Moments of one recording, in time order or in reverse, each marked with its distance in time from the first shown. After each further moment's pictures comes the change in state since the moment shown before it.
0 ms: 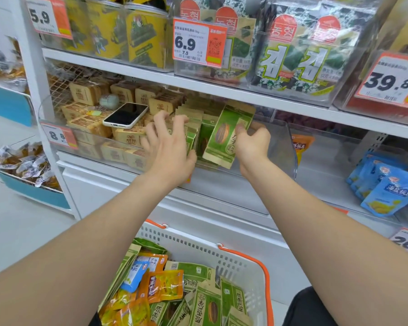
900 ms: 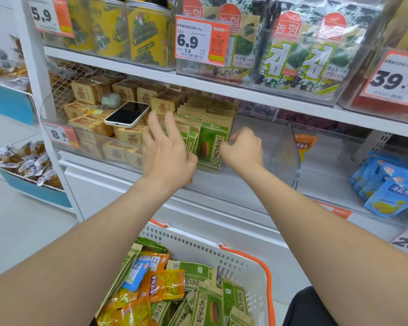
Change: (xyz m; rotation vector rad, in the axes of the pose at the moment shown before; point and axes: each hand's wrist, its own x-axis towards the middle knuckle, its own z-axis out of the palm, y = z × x) left_hand -0.005 -0.007 0.000 0.038 -0.027 -0.047; right_hand -0.018 0.000 -0.007 -0.717 -0.177 -0.217
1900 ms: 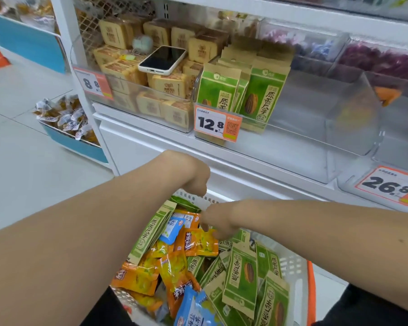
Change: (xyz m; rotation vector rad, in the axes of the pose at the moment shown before) left_hand -0.040 -0.063 0.033 0.511 -1.249 0.242; right_hand -0.132 0.081 0.173 -0.919 -1.382 -0.841
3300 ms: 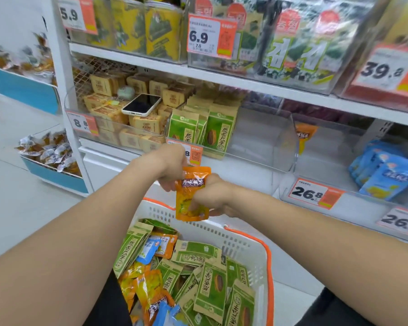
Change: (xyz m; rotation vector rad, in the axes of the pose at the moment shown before) left_hand -0.073 0.010 -0.061 -0.471 0.407 -0.049; right_hand -0.145 -0.018 -0.073 1.410 0.585 0.441
